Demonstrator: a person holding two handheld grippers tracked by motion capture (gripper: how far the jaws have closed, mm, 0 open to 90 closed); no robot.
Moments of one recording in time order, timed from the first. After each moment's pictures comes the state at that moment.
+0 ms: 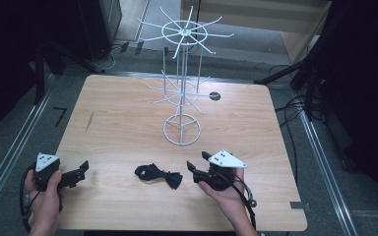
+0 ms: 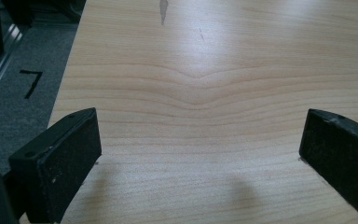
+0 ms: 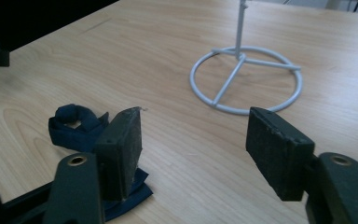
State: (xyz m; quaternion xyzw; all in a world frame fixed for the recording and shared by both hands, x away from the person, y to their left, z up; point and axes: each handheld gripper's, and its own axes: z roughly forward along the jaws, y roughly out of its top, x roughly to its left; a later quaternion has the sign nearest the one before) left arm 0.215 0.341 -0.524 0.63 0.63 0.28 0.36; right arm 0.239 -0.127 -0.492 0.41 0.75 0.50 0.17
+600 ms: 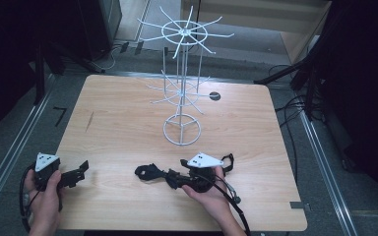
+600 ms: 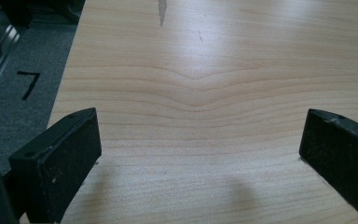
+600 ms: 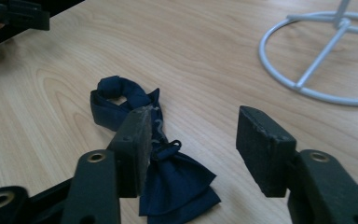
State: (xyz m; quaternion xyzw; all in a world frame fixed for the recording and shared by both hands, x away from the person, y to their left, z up) left arm 0.215 0.341 -0.524 0.64 0.62 0.27 0.36; right arm 0.244 -0.084 -0.515 0.37 0.79 0.49 0.09
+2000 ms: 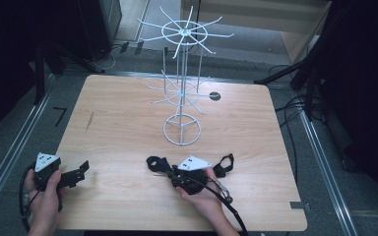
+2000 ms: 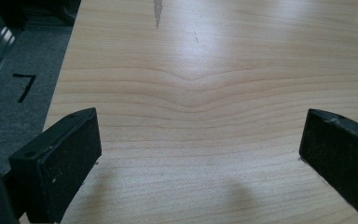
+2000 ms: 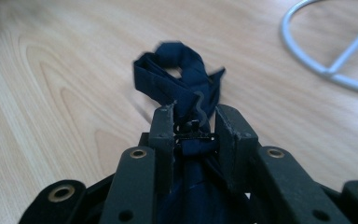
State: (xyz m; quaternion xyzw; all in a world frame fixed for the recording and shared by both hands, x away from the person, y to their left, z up) left arm 0.215 0.342 -0.524 0.64 0.62 0.27 0.37; right arm 0.245 -0.068 -0.531 0.35 0.81 0.46 0.11
